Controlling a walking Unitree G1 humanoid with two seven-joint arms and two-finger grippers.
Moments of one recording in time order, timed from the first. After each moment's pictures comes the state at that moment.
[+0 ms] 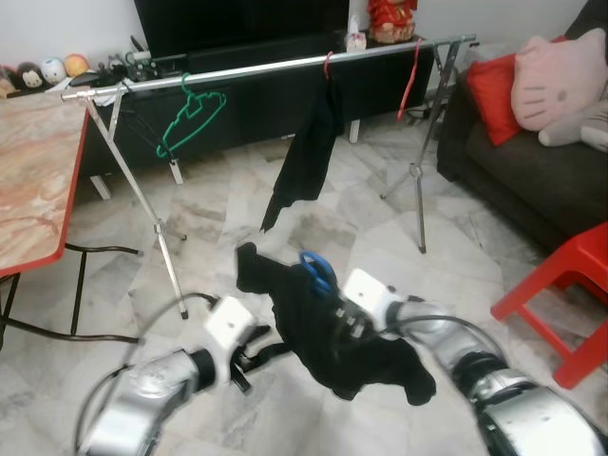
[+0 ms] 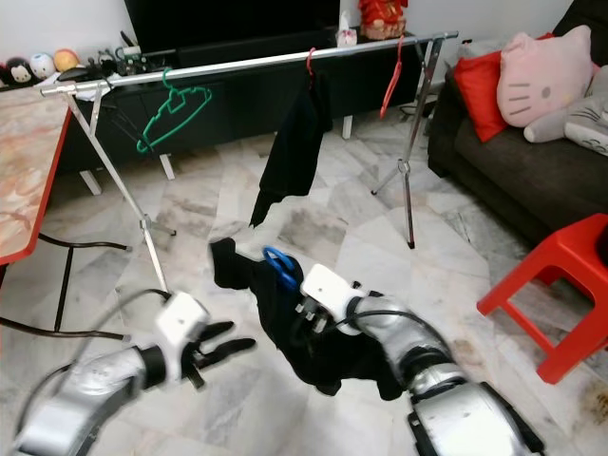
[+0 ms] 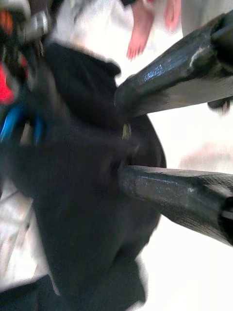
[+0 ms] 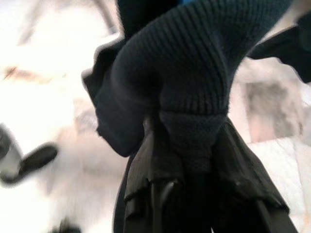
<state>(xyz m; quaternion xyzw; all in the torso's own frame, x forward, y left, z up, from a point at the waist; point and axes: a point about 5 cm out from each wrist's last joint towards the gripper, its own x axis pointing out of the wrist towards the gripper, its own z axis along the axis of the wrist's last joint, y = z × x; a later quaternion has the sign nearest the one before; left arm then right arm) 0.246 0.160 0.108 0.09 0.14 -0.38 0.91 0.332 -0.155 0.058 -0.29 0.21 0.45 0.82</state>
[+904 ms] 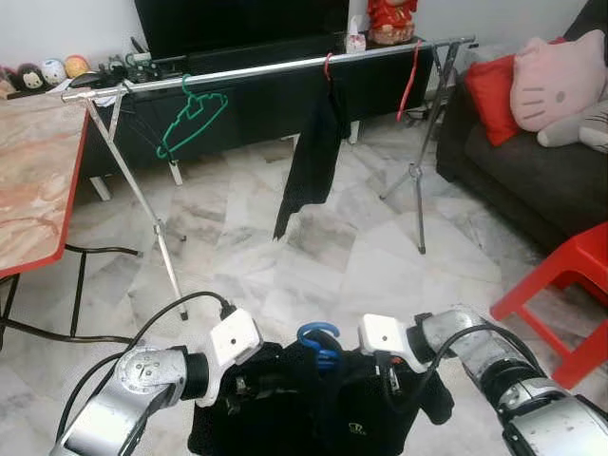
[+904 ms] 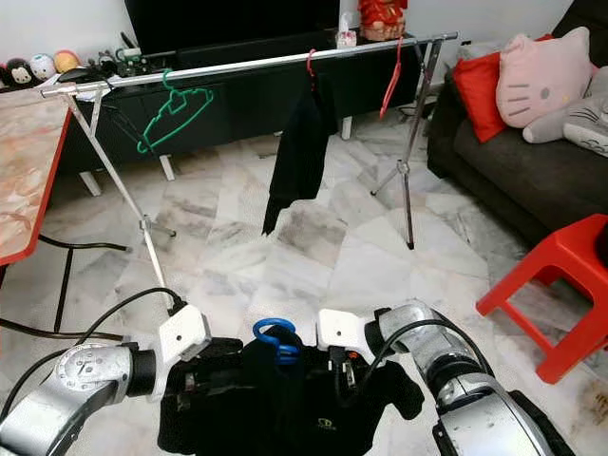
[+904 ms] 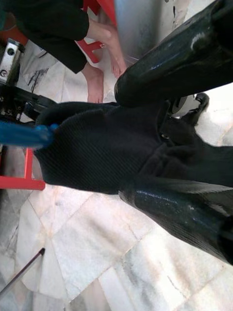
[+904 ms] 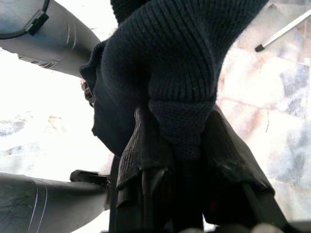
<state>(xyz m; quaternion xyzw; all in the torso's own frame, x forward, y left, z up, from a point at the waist) 0.230 0.136 0.106 0.13 0.17 -0.55 0.81 0.300 -0.153 0.055 -0.27 0.23 0.66 0.66</state>
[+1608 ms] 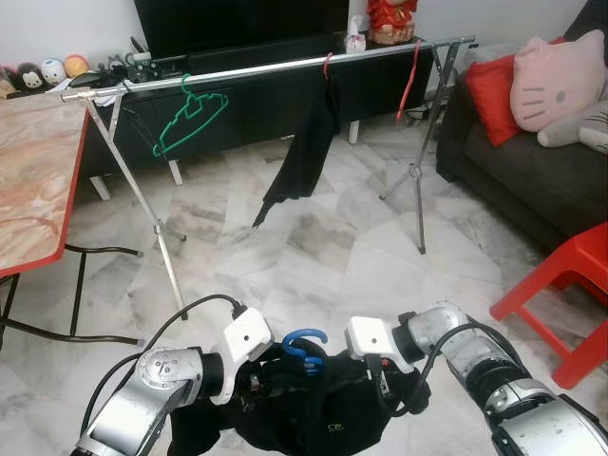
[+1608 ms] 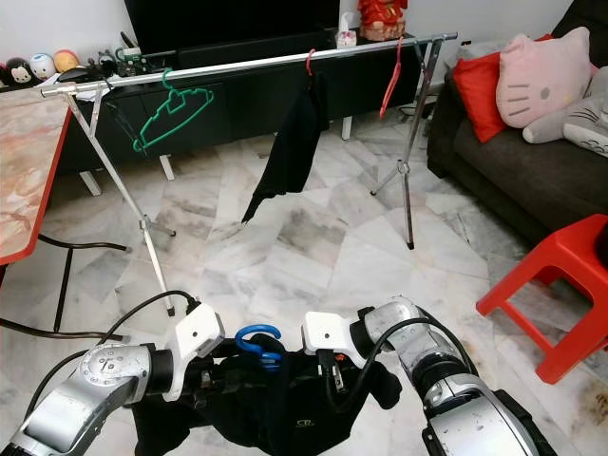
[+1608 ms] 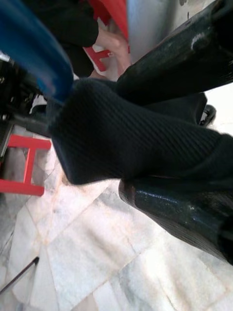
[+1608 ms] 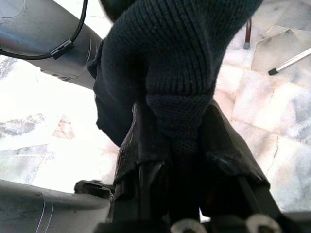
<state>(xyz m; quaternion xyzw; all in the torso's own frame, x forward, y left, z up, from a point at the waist) 0.237 0.120 0.091 0.10 0.19 -0.55 0.81 0.298 -0.133 0.059 -0.25 0.20 0.70 0.64</state>
